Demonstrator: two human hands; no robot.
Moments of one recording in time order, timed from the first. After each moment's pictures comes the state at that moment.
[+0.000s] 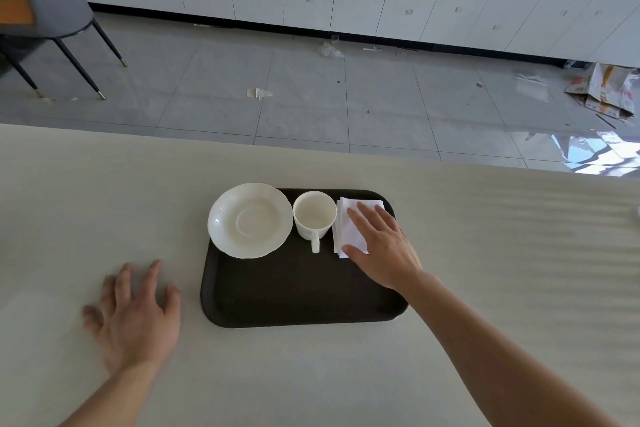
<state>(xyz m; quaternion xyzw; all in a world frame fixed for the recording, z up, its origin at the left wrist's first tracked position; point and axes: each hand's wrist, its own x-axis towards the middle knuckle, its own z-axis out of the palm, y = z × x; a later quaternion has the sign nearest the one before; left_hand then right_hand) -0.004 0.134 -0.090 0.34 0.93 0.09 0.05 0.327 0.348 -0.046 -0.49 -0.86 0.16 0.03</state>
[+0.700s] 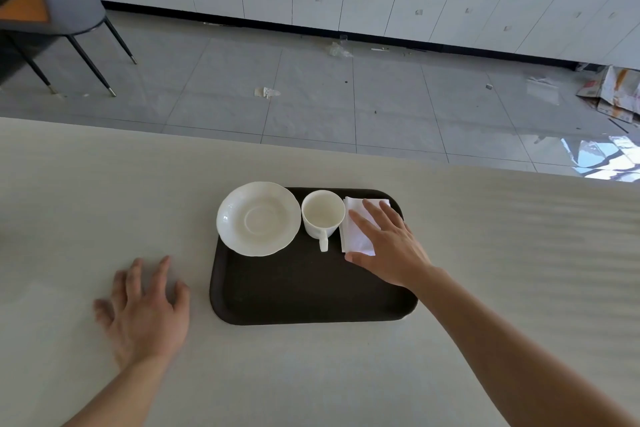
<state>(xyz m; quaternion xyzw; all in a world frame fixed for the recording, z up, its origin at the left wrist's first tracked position) -0.003 0.135 -0.089 0.33 0.94 0.09 0.05 0.327 0.361 -0.050 -0.45 -0.88 0.12 -0.01</state>
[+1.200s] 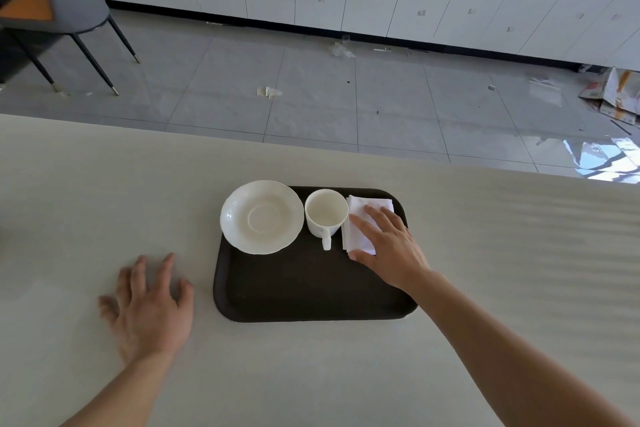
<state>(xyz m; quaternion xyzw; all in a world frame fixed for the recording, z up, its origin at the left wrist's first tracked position) -0.002 0.134 -0.089 0.34 0.93 0.10 0.05 0.323 0.353 -0.052 -0.47 -0.87 0.13 0.01</state>
